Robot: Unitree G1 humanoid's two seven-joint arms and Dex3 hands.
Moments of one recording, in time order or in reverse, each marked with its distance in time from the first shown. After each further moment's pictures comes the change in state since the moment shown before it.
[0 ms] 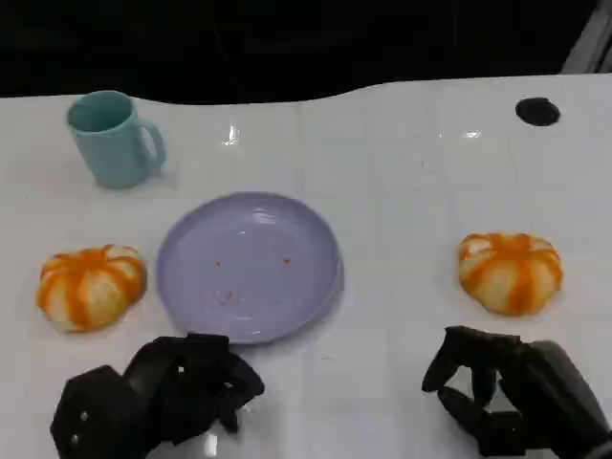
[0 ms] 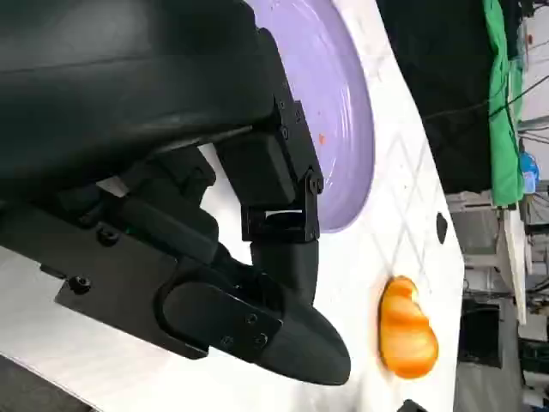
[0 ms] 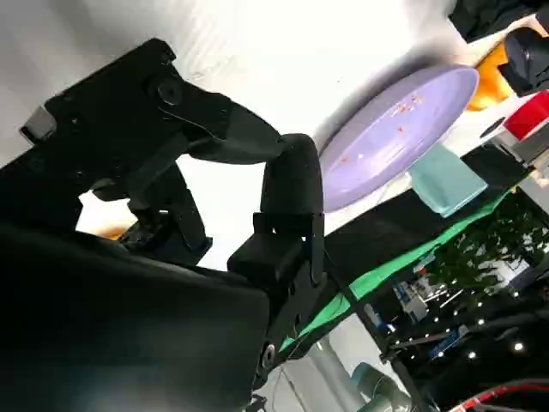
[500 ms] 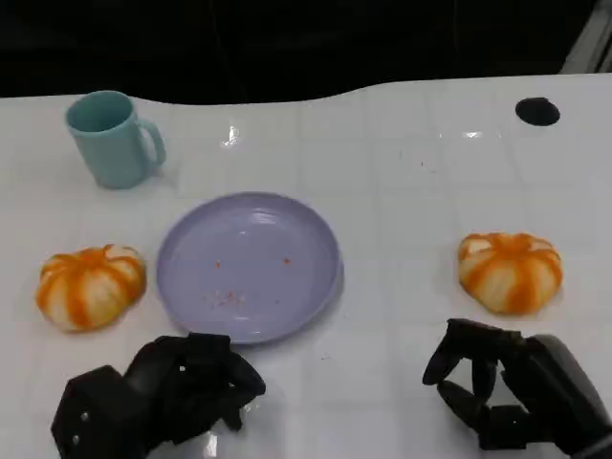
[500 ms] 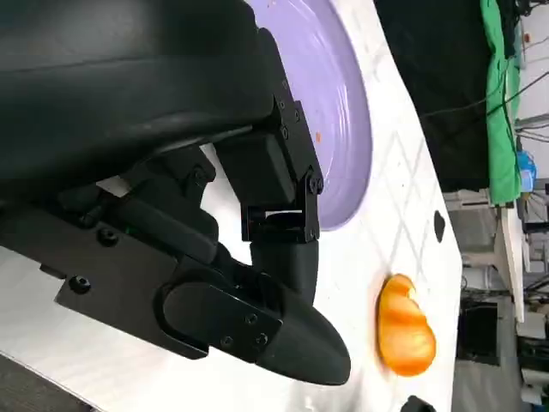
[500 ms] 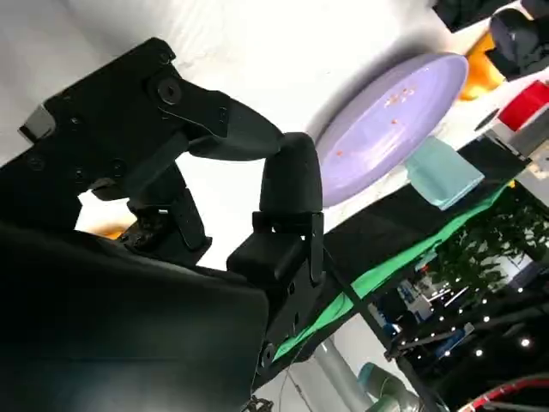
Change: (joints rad) left arm 0.003 -0.001 -0.002 -0.010 0.000 0.002 0.000; right arm 0.014 0.000 -0.008 -0.057 0.082 0.042 0.075
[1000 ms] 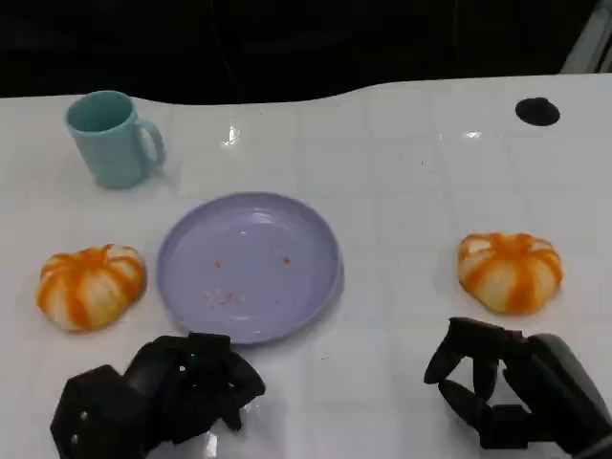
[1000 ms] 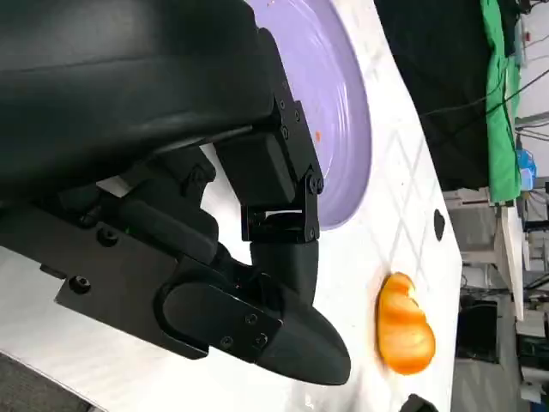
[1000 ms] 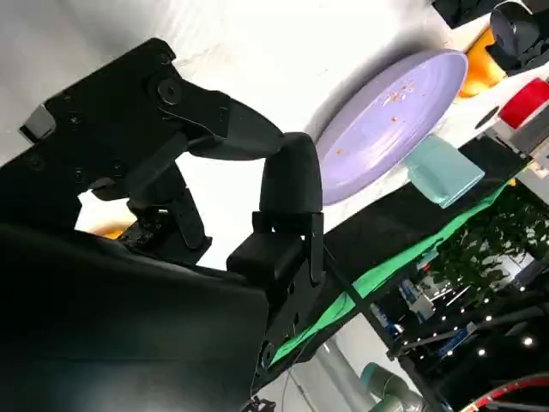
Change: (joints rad) left arm 0.000 0.001 0.001 -0.003 -0.002 0.004 -0.006; right arm 0.001 0.000 -0.004 0.004 0.011 -0.009 0.011
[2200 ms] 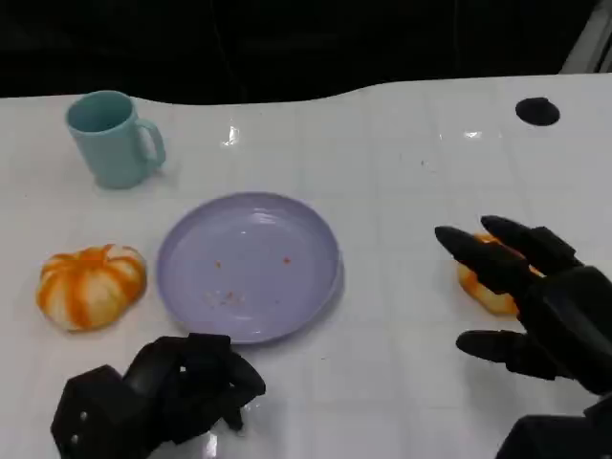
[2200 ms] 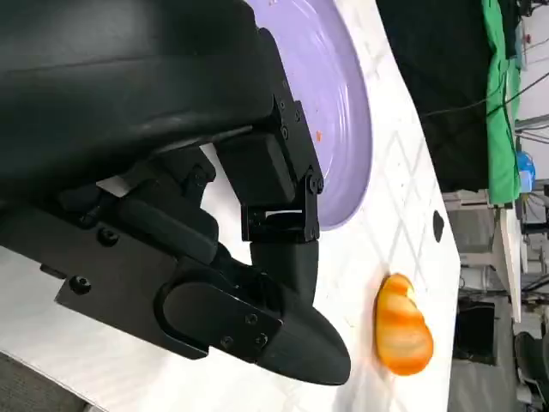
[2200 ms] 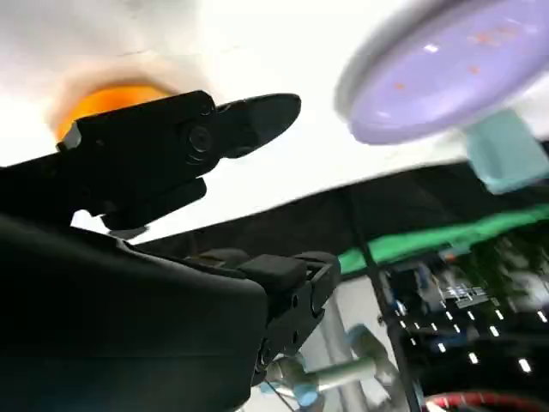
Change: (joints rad) left arm 0.000 -0.004 0.000 0.004 -0.006 0.000 0.000; right arm 0.002 -0.098 -0.077 -0.423 -0.236 0.402 0.129
